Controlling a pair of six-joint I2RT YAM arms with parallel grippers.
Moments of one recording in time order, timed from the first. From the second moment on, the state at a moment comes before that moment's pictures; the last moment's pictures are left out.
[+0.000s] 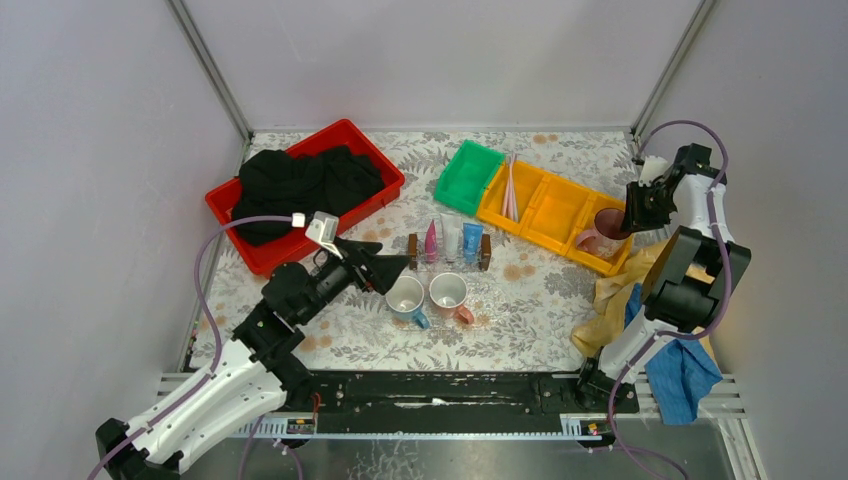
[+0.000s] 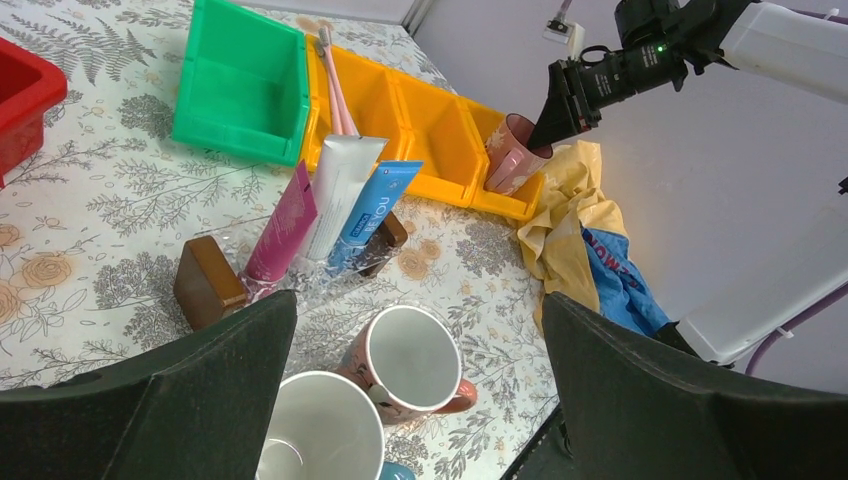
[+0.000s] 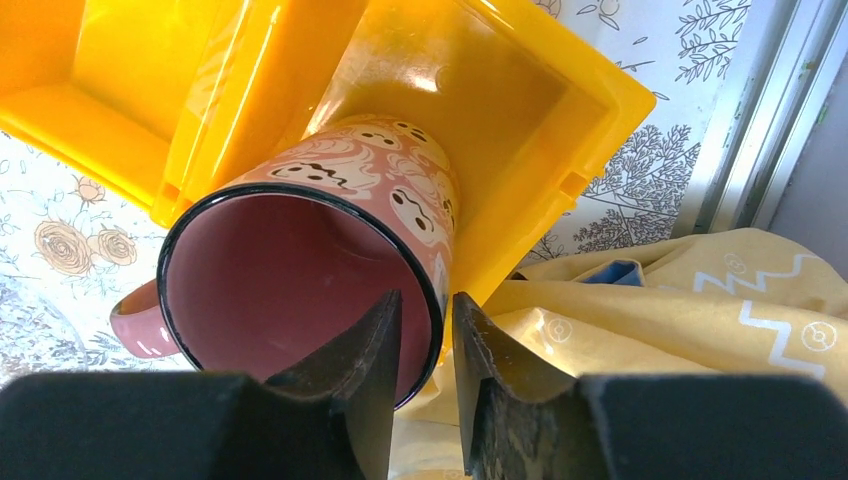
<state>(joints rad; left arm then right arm) -0.71 0.58 0.49 0.10 0.03 -0.54 -0.44 1.78 1.45 -0.92 -0.31 -0.44</state>
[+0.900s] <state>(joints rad) -0.71 0.57 0.51 0.07 0.09 -0.65 -0.43 1.77 1.45 -0.87 -0.24 -0.42</state>
